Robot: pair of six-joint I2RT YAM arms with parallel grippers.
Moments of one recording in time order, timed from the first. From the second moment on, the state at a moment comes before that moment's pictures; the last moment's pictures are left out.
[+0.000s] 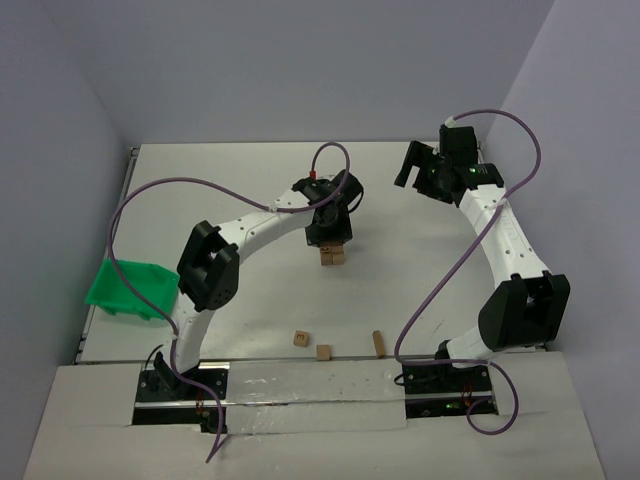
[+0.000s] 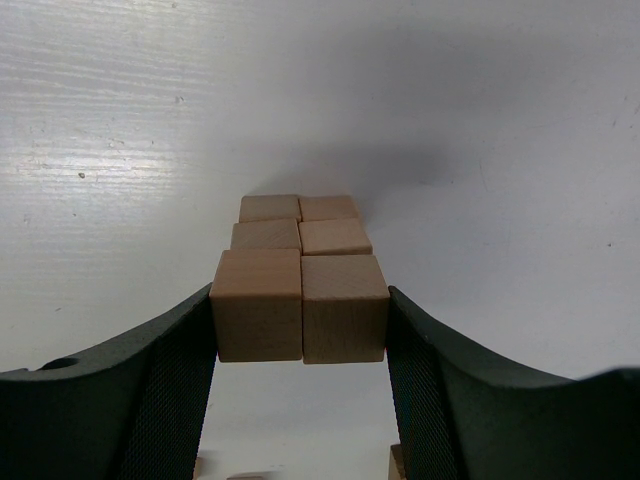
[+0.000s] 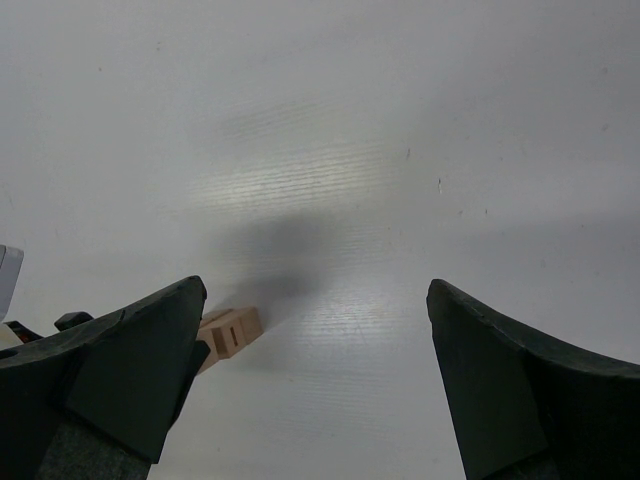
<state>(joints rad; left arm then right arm) -0.87 2.14 1.92 -0.98 -0.25 -0.91 0.08 1.48 1.41 -0.70 -0.05 0.42</state>
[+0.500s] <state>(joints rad) -0.87 2.14 1.91 -0.98 -0.23 -0.91 0.08 1.48 1.41 -0.70 -0.06 0.42</state>
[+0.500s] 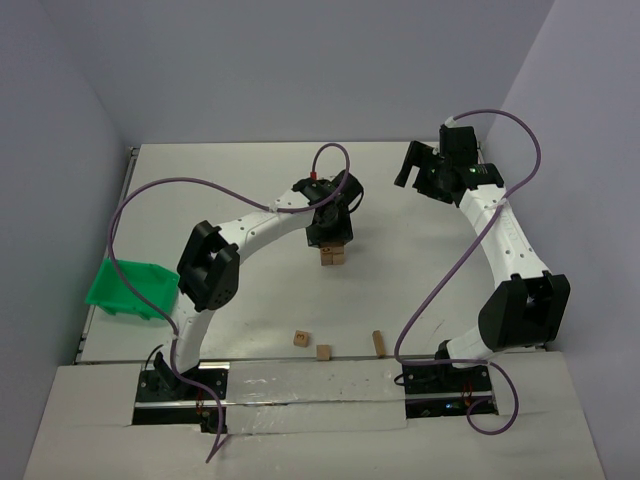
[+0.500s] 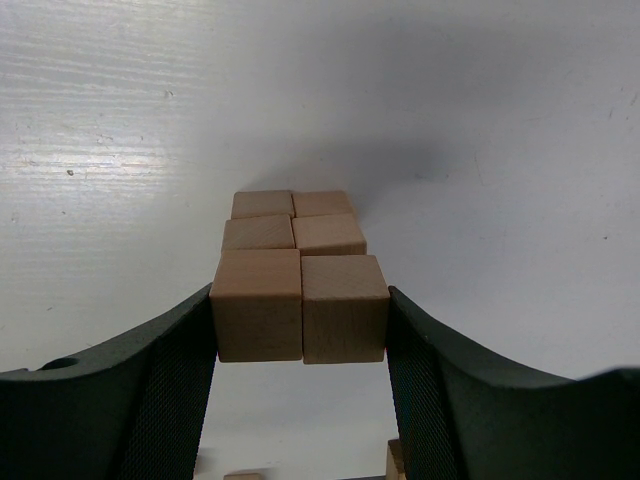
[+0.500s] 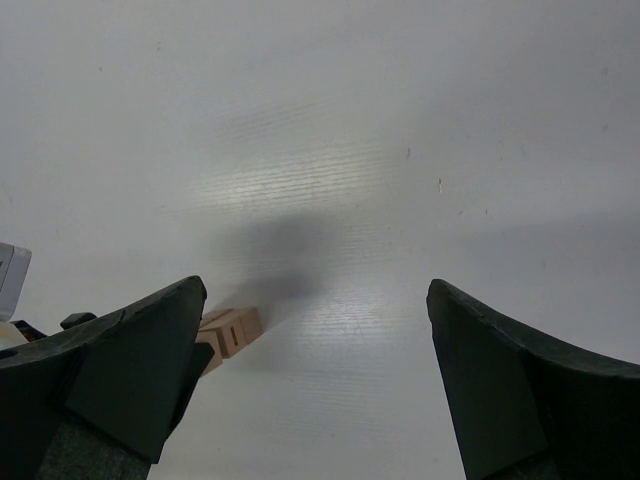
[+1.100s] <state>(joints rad) -0.87 2.15 1.91 -0.98 -0.23 -0.91 0.08 1.48 1.41 -0.70 -0.07 0.42</state>
